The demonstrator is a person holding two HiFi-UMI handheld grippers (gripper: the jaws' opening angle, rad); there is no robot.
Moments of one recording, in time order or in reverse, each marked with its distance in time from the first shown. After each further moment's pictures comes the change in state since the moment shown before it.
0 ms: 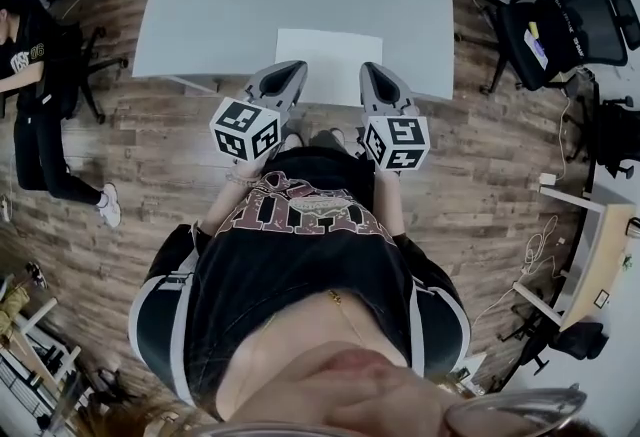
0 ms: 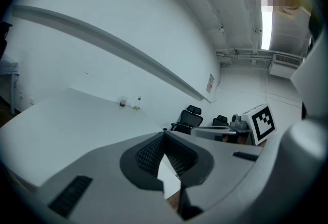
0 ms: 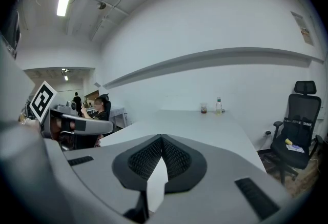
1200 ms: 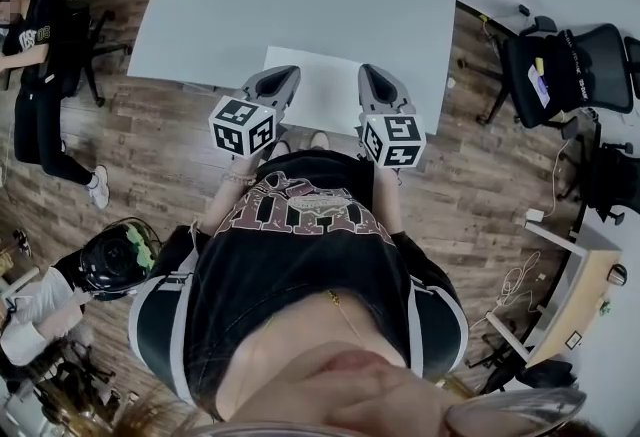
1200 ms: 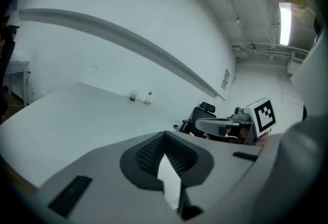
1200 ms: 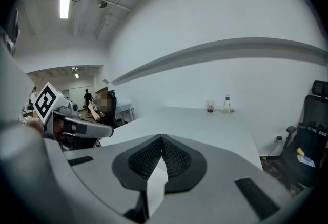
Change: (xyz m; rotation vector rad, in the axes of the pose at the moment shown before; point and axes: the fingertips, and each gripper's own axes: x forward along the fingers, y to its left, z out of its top) left arm 0.073 0.025 0.003 -0.061 0.056 0.140; right arm 0.053 -0.075 0.018 -0.042 0.055 0.124
